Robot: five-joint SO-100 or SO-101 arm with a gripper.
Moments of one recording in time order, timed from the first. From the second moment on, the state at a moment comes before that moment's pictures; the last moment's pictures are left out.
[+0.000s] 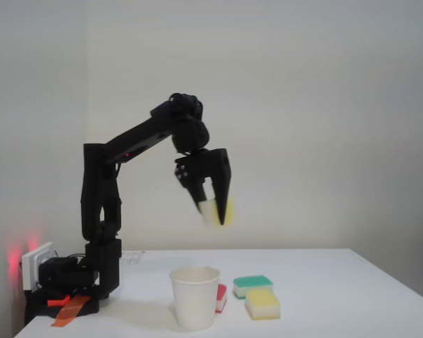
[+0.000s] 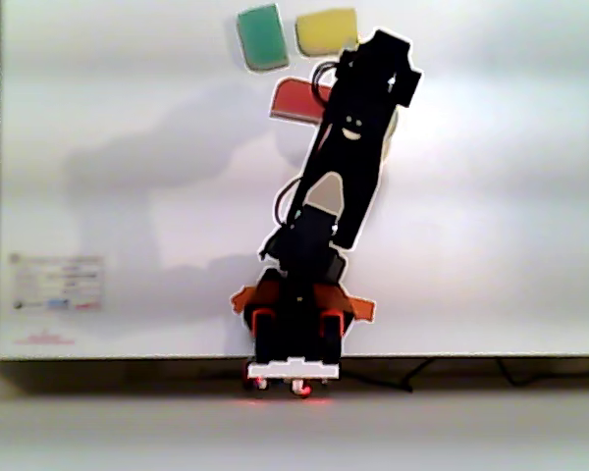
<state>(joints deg) 26.5 91.0 65.1 100.2 -3.3</state>
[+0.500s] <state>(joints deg) 29.5 100.7 86.0 95.7 -6.1</state>
